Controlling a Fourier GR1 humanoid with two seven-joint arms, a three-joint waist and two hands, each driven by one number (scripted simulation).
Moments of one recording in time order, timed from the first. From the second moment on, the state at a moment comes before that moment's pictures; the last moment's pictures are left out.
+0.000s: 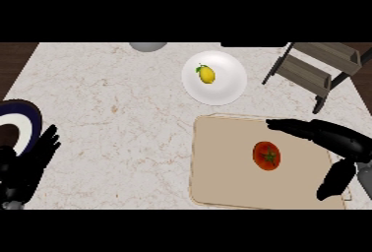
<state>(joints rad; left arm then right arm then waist) 0.06 0.52 -0.09 -1.37 0.30 0.11 0.10 -0.27 -0.69 0.28 -1.40 0.35 0.58 -0.48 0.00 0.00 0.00</state>
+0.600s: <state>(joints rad) 0.04 0.49 -0.01 -1.35 0.25 0.03 0.12 -0.33 -0.64 0.21 -1.23 0.50 0.59 -0.50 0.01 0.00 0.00</state>
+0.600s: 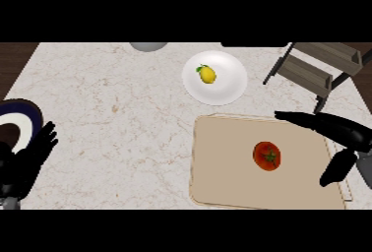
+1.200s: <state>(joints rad) 0.04 0.43 0.03 -1.35 0.19 0.01 0.13 -0.35 -0.57 0.22 -1.13 0.57 0.55 -0.56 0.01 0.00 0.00</state>
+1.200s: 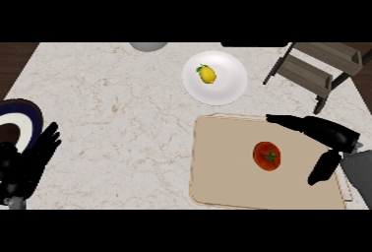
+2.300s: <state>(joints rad) 0.05 0.36 0.11 -1.37 0.11 -0.04 0.14 -0.37 -0.41 0.23 -1.01 0.70 0.50 -0.59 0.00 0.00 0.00</state>
